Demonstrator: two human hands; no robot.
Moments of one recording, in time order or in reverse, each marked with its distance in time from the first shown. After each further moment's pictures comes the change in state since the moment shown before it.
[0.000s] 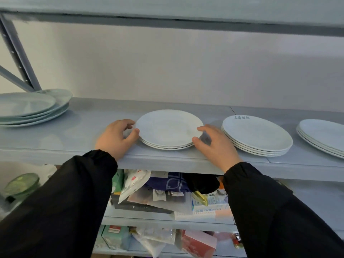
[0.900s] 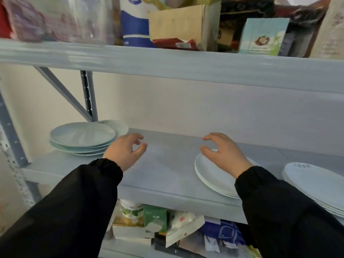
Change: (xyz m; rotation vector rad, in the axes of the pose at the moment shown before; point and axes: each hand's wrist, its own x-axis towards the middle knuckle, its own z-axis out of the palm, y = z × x) left_hand 0.048 -0.108 -0.144 0.130 0.060 -0.013; right_hand 0.101 -0.156 0.058 -0.069 -0.034 -0.160
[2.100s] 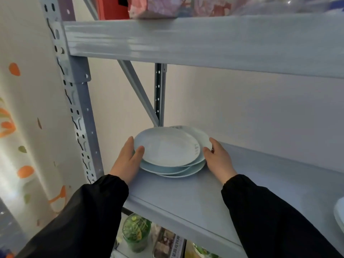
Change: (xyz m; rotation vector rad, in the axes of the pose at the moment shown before) left_hand 0.021 -0.257 -0.072 -0.388 0.123 -0.475; right_hand 0.172 -0.171 0.268 0.411 -0.140 0.177
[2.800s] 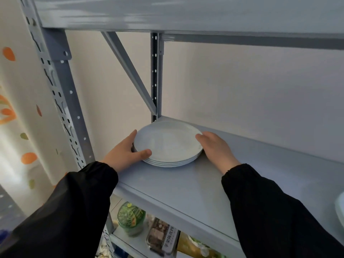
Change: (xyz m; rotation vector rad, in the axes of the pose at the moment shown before) left_hand -0.012 0.023 0.001 0.108 -0.279 0.041; right_hand 0.002 0.005 -0.010 0.077 -0.133 -0.018
